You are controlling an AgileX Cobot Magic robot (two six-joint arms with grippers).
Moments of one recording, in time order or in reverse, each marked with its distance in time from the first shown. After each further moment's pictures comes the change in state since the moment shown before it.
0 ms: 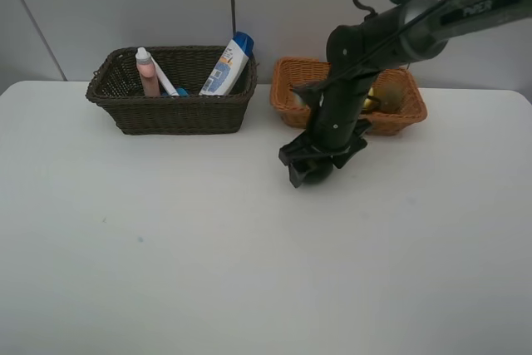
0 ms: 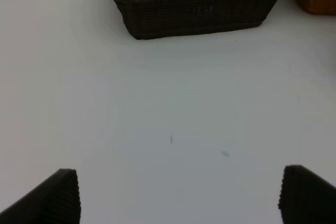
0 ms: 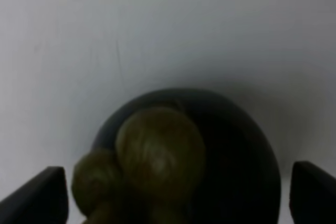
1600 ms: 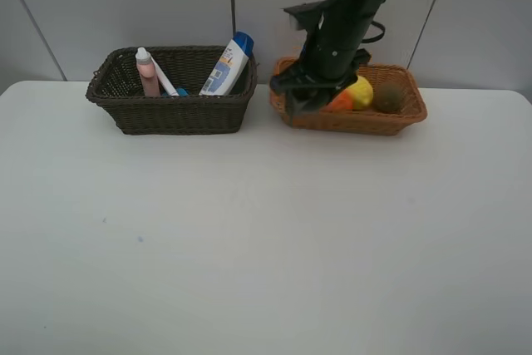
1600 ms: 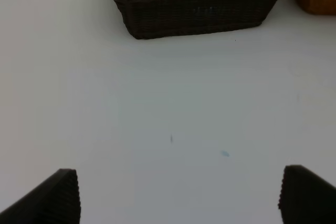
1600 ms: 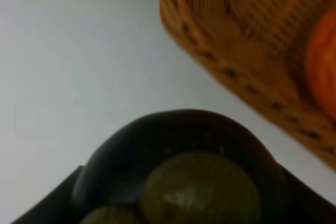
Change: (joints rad) left arm 0.000 0.000 0.000 0.000 0.000 0.000; right arm -0.003 -0.072 -0.277 -0.029 0.139 -0.026
